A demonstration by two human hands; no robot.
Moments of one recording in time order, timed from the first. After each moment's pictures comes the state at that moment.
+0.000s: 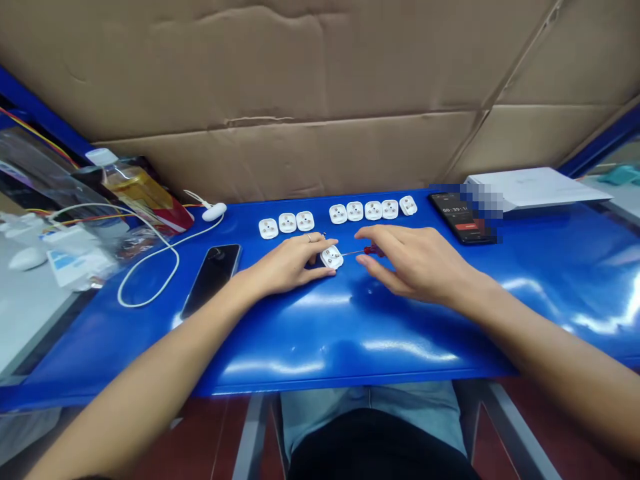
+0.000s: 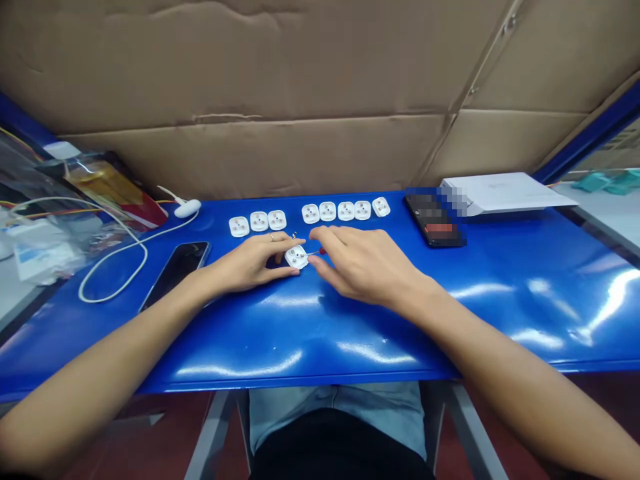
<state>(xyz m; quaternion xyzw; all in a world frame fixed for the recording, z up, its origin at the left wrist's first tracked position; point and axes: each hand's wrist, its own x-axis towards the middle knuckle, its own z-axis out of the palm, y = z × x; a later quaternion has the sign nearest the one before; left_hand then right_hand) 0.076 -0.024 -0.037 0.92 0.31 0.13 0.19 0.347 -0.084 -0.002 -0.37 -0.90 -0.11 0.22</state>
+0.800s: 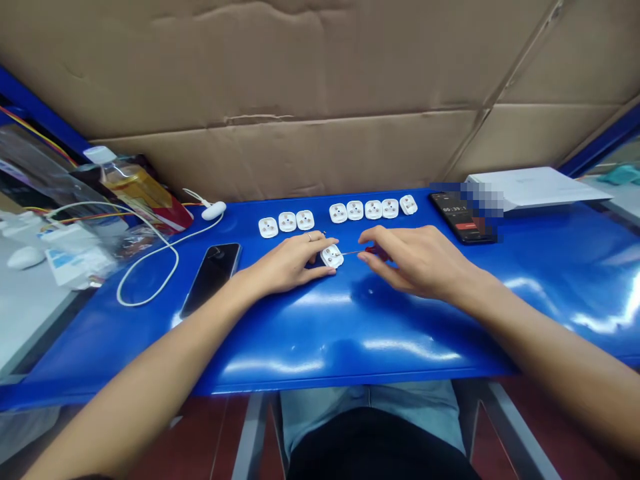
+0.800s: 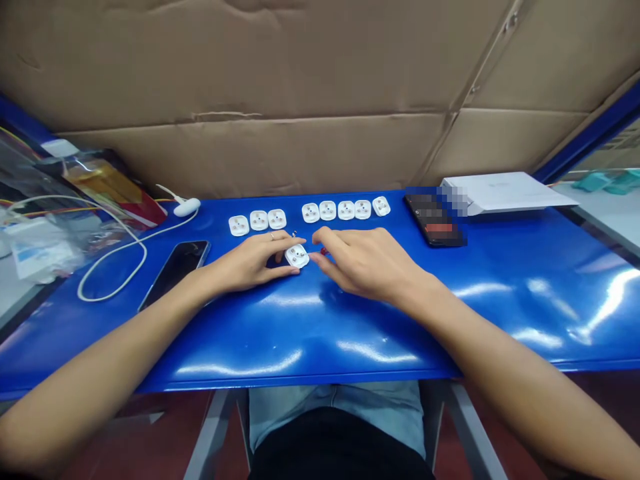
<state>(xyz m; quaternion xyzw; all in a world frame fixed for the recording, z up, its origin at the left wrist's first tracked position) 0.076 -0.023 -0.039 0.92 0.31 0.13 0.19 0.351 -0.082 -0.004 -0.37 -0.90 -0.09 0.21</state>
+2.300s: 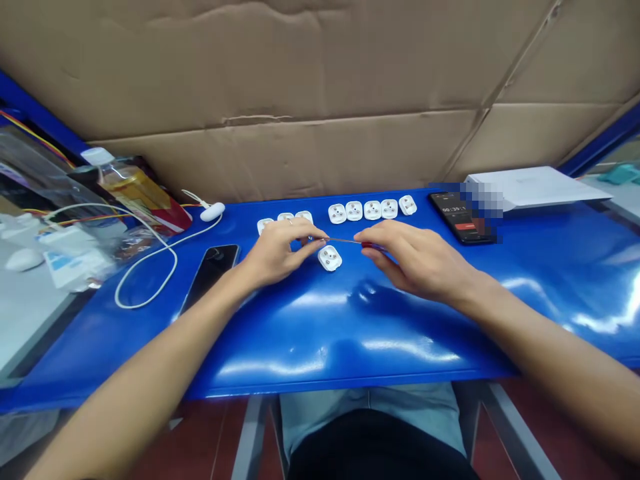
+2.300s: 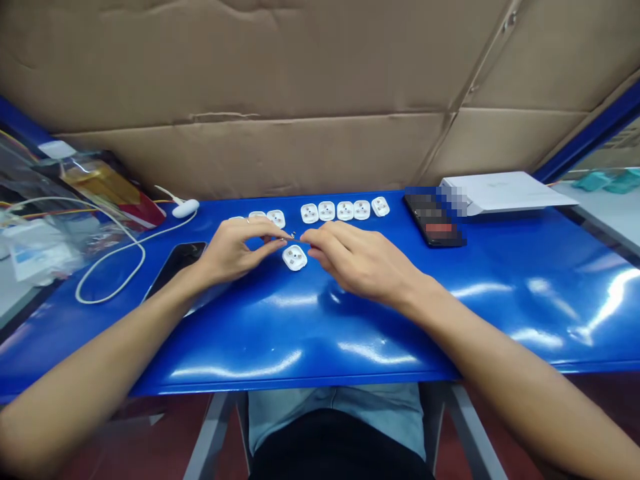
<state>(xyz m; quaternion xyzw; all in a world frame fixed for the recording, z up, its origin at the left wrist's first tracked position) 0.075 -0.021 -0.021 0.89 0.32 0.30 0.14 0.353 -0.077 -0.009 -0.29 -0.90 -0.08 0.32</state>
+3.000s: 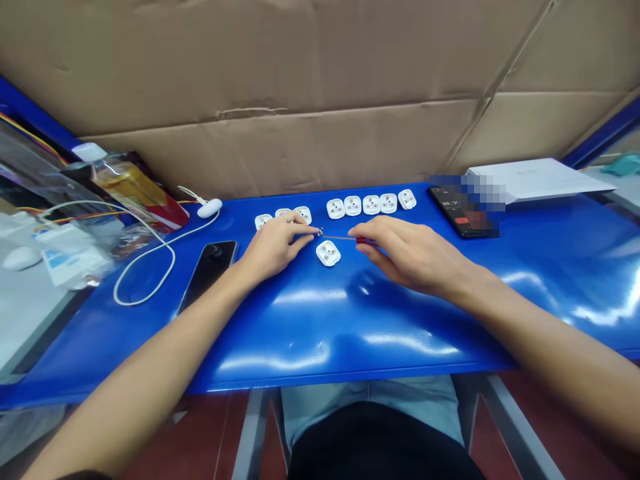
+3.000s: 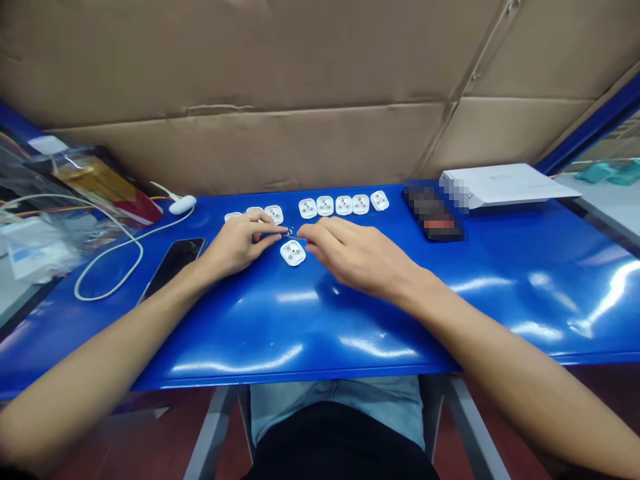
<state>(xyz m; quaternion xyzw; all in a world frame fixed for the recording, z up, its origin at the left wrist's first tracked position) 0.064 -0.002 -0.047 0.88 0.40 0.22 0.09 0.349 -0.077 -0.009 -0.30 -0.91 -0.08 0.28</state>
